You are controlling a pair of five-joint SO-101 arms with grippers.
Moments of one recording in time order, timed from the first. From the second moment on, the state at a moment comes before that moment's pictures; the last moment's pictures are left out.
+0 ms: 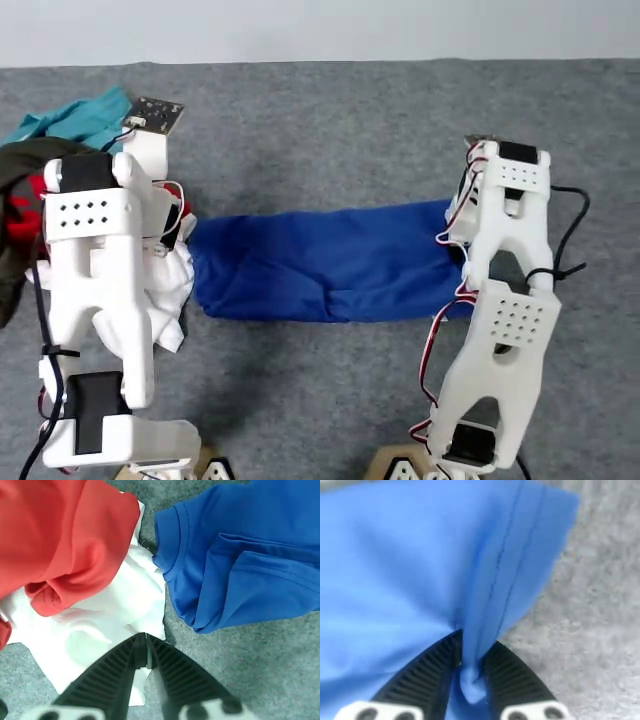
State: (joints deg) left arm -9.9 -2.2 -0.8 98.3 -9.9; right arm 9.1 46.2 -35.1 91.7 11.1
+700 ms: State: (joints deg) left arm -9.9 -2.2 -0.8 97.6 -9.9; right arm 25.9 42.8 -35.1 90.2 20.7
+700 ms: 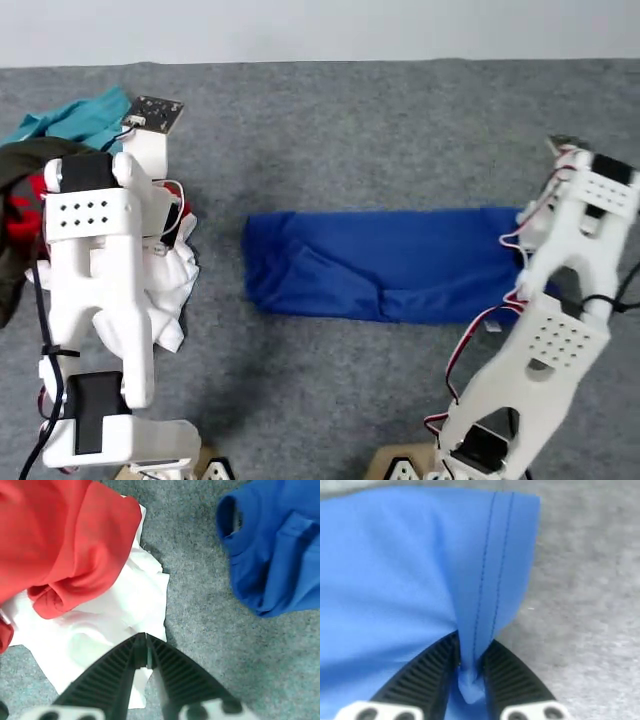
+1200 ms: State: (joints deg) left arm -9.9 -2.2 -0.8 97.6 -9.9; right arm 18.6 37.8 -35.1 98.2 23.7
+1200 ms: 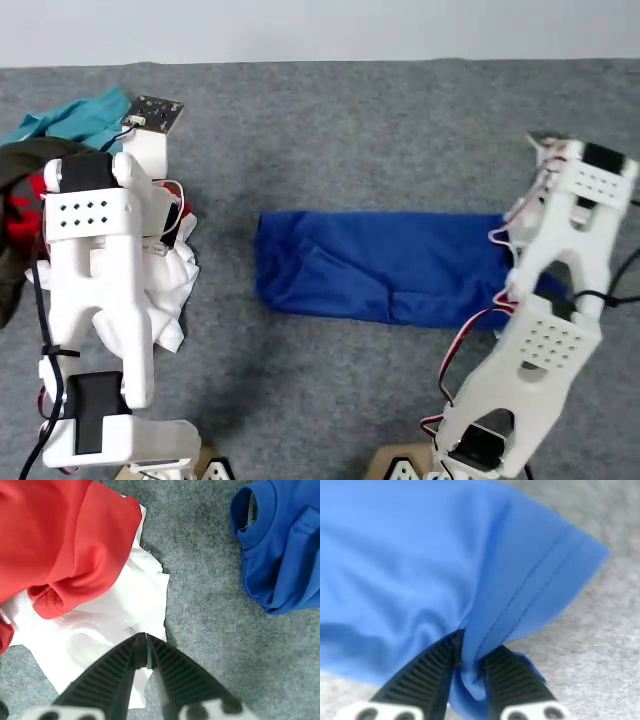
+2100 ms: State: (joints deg) left arm -5.8 -2.2 -0.8 96.7 -9.9; right arm -11.1 31.0 -35.1 100.1 23.0
